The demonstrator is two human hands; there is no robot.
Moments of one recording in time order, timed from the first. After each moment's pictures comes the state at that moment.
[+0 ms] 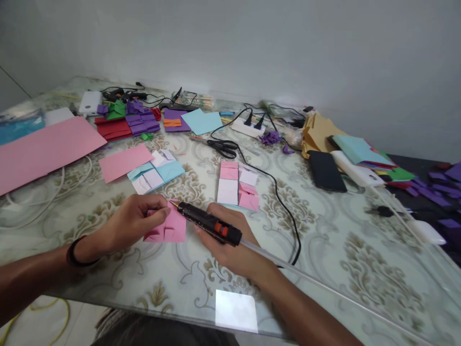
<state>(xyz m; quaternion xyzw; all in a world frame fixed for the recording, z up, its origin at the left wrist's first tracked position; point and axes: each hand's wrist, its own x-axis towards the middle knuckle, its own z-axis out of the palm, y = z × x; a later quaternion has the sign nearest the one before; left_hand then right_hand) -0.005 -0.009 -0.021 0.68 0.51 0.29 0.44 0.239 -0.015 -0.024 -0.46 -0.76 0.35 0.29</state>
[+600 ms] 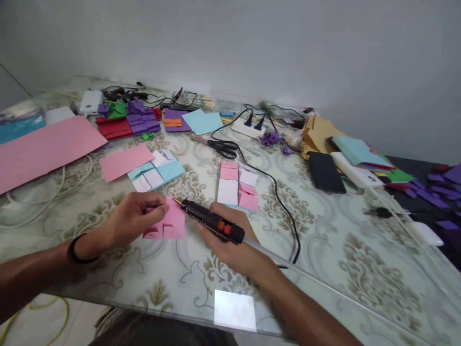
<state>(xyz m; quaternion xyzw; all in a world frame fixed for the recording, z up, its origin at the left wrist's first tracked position) -0.007 -0.007 -0.023 0.67 0.51 0.30 0.44 0.243 -0.014 -0.028 -0.46 -0.76 0.34 0.30</state>
